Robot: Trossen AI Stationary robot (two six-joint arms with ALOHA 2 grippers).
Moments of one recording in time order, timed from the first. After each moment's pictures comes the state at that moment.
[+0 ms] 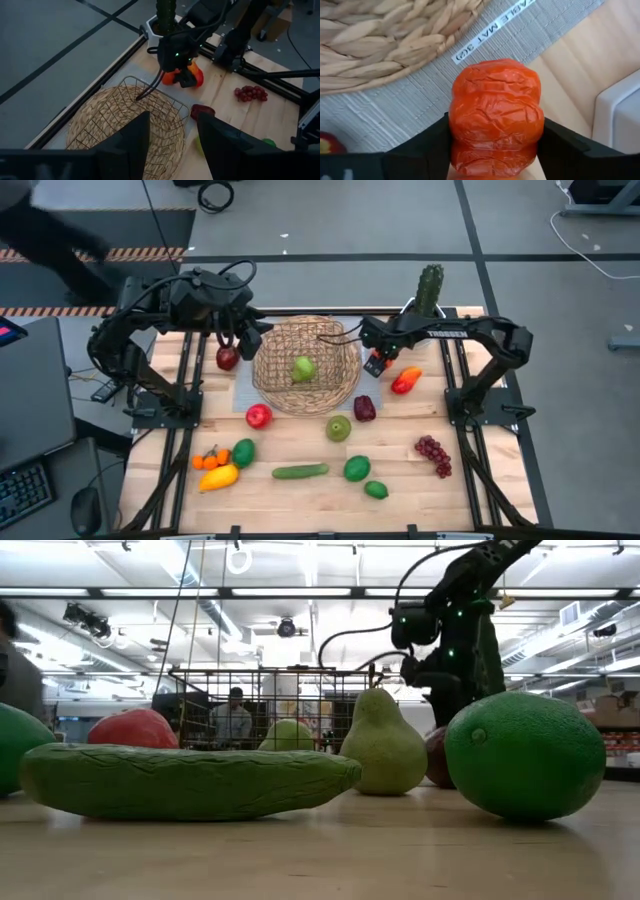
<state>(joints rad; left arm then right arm) 0.07 1.56 2.34 -1.46 -0.30 -0.41 -0.45 1.59 1.06 -0.85 0.11 0.26</state>
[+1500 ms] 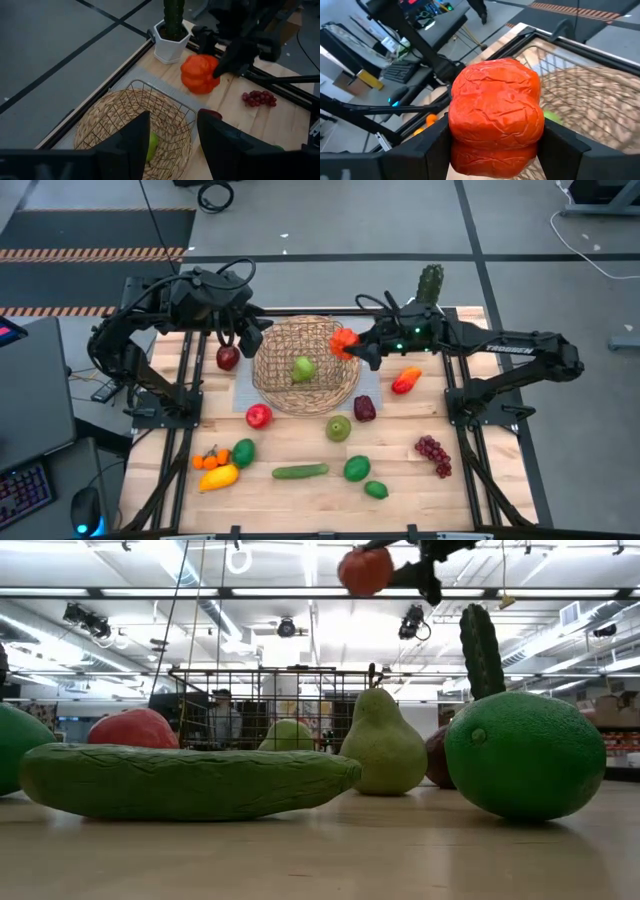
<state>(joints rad) 0.07 1.56 2.34 -1.45 -0.34 -0.41 -0.19 1.18 1.06 -0.21 -0.05 0.57</state>
